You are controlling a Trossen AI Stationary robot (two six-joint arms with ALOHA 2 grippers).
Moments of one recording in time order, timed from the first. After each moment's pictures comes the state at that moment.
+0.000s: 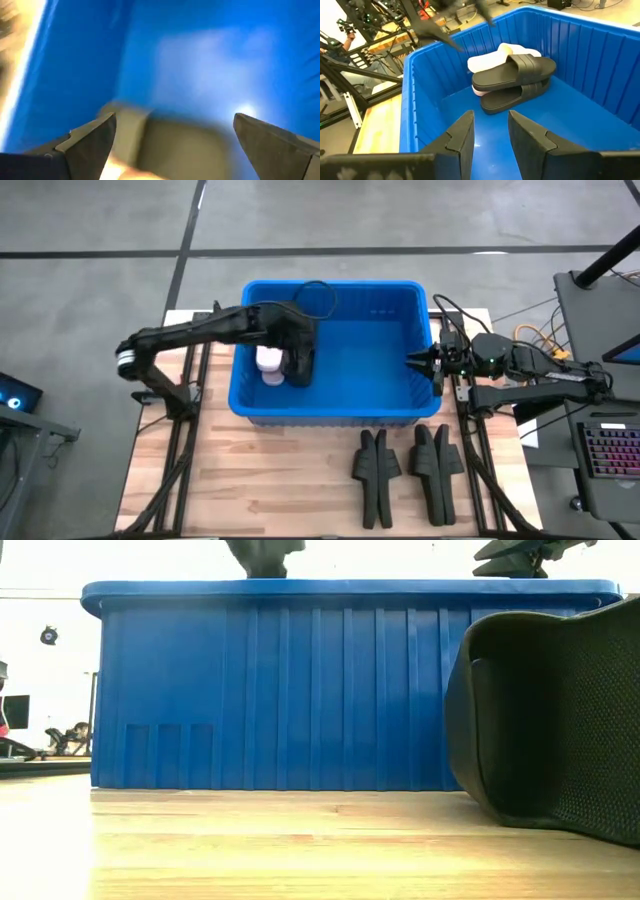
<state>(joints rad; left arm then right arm) 0.24 1.54 1.57 -0.84 -0.15 0.25 -0.07 0.60 0.76 -0.48 0.15 0.34</state>
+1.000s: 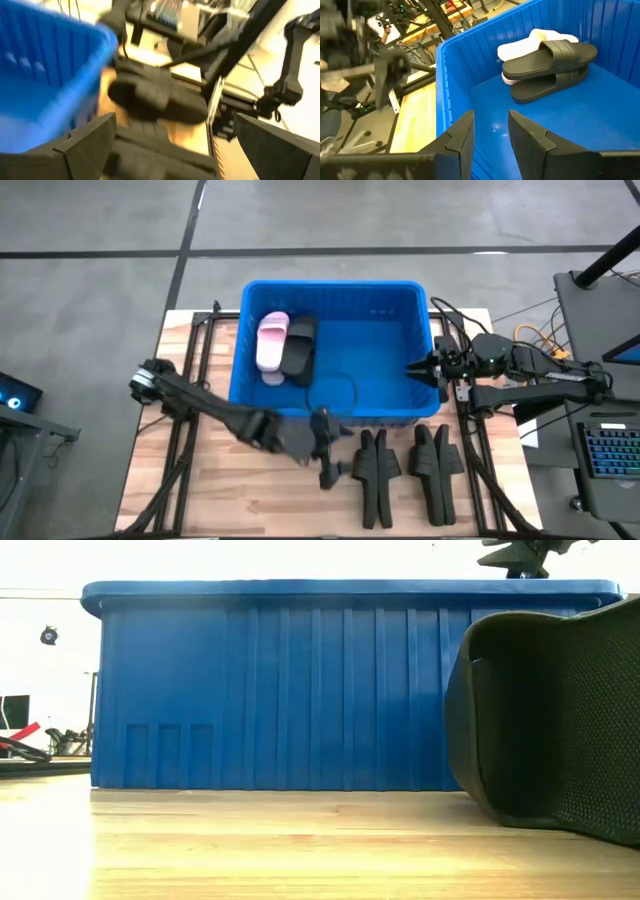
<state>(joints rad) -0.41 1.72 1.55 -0.19 -0.35 -0.54 -0.07 0.60 0.76 -0.47 -0.01 0.39</state>
